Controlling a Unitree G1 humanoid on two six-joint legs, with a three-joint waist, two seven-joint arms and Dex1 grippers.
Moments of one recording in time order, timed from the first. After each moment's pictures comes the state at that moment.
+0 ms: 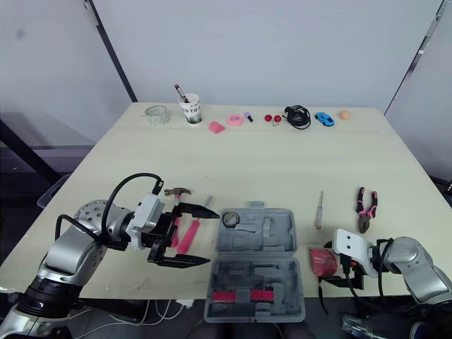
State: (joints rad) left arm -0.25 0.75 -0.05 -0.20 -0.51 0.13 -1.44; right arm -0.10 -0.82 0.17 0.14 0.06 0.04 1.17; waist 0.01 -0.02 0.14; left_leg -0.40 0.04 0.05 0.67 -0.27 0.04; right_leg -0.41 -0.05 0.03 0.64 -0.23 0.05
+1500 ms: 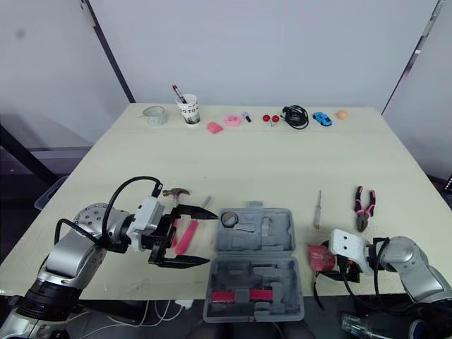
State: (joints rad) left arm -0.22 0.75 -0.04 -0.18 -0.49 0.10 -1.41; right arm -0.12 -0.85 0.17 0.08 0.01 0.06 1.10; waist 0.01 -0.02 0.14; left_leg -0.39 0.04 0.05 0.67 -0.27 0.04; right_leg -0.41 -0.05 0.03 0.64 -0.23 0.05
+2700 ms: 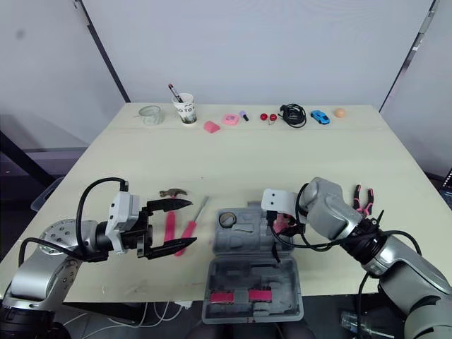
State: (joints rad) left arm -0.04 0.78 0.15 -0.26 -0.51 0.17 -1.18; right arm -0.82 -0.60 0.77 0.00 -0.27 0.88 1.12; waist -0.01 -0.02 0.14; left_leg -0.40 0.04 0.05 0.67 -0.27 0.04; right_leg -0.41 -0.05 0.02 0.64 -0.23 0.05
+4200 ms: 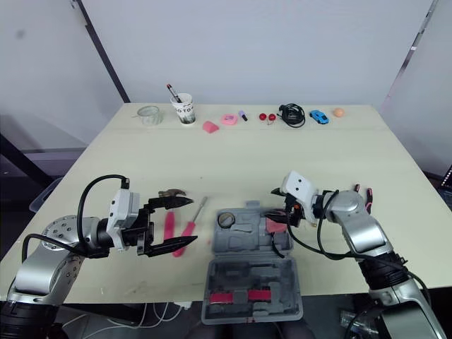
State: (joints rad) left arm -0.08 0.76 0.14 -0.22 -0.51 0.16 -1.22; right arm -0.46 -0.47 0.20 0.00 0.11 0.35 1.01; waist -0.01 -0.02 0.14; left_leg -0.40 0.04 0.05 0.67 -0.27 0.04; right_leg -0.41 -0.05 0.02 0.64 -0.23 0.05
